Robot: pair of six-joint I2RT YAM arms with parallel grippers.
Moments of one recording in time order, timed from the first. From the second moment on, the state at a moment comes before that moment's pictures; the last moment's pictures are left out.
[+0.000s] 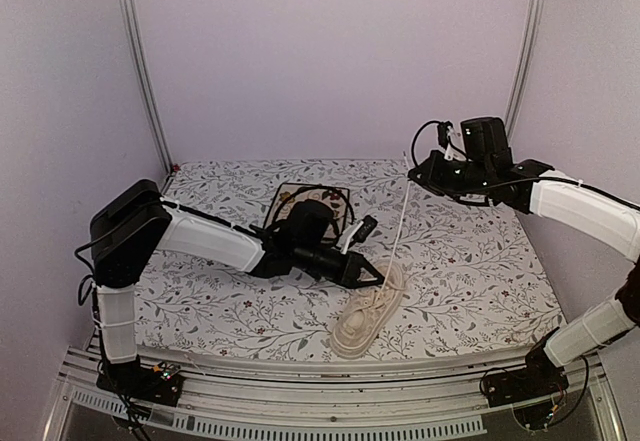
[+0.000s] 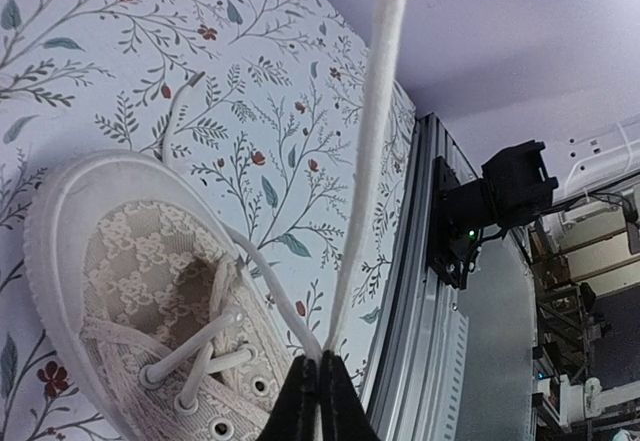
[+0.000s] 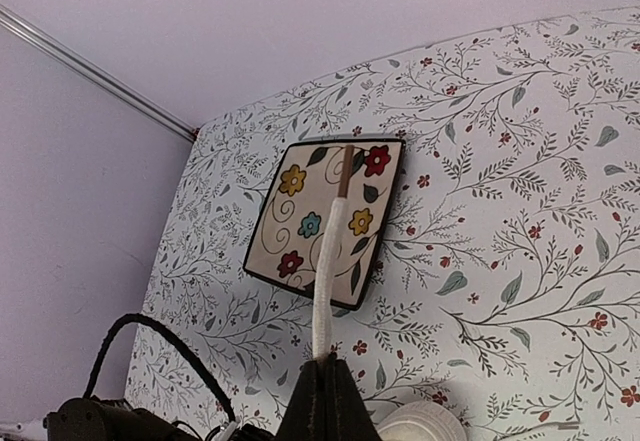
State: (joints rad) left arm -0.96 2.02 1.19 0.31 0.58 -0.56; right arm 0.53 1.40 1.14 -0.22 -0.12 0.66
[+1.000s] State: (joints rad) left arm -0.97 2.11 1.34 0.24 0.61 -0.52; right arm 0.53 1.43 1.14 -0.19 -0.16 0.66
